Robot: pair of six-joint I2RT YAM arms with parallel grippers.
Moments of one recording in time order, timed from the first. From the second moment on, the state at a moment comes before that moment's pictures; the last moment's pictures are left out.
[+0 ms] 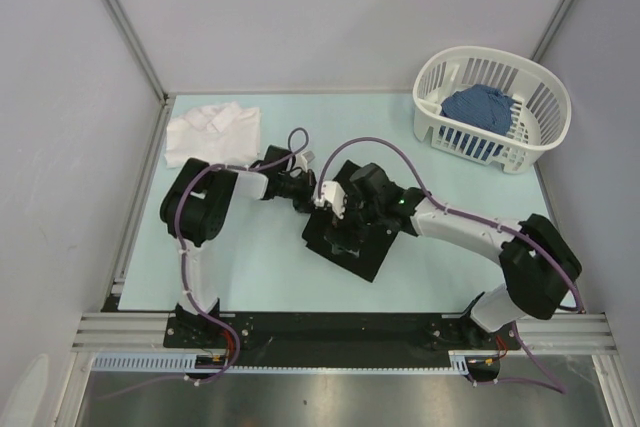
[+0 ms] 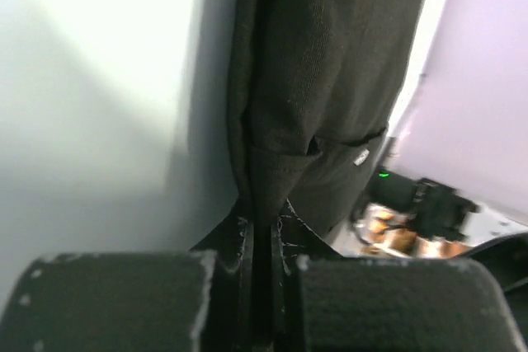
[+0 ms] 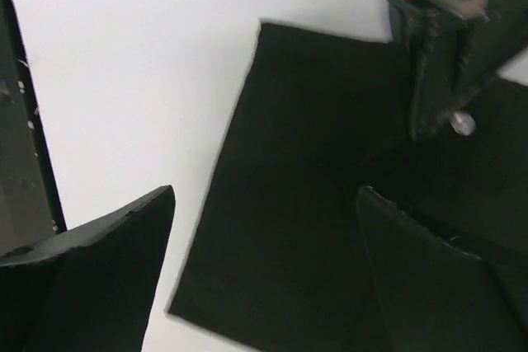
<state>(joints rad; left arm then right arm) -0.39 2.05 1.01 0.16 0.86 -0.74 0.82 1.53 0.97 -0.27 -0.43 -0.41</state>
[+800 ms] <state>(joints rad) -0.57 1.82 1.90 -0.96 -0.10 0.39 0.23 1.30 0.83 -0.26 -0.65 0.53</state>
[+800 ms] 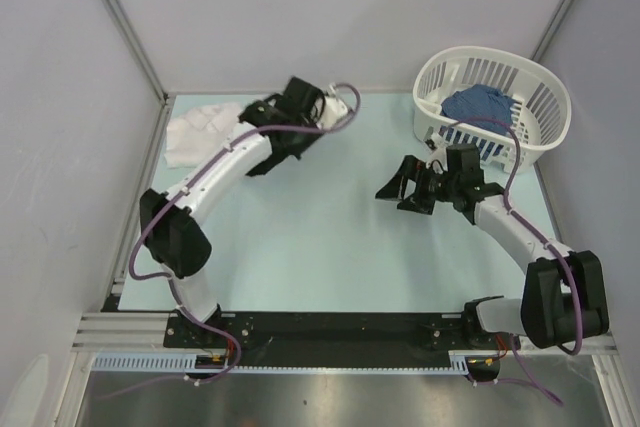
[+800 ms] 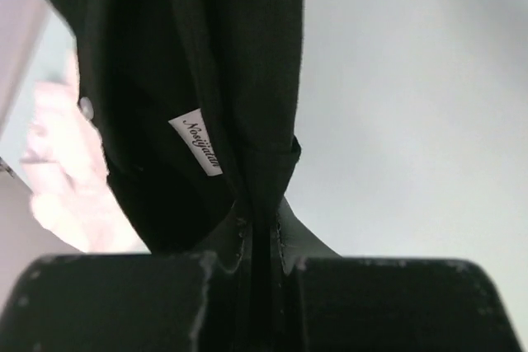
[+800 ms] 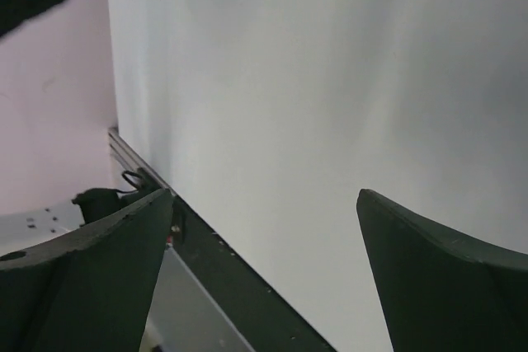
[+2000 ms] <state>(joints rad) -0.48 1.57 1.40 -0.74 0.45 0.09 0.14 1.26 0.38 0.05 -0.71 0.98</state>
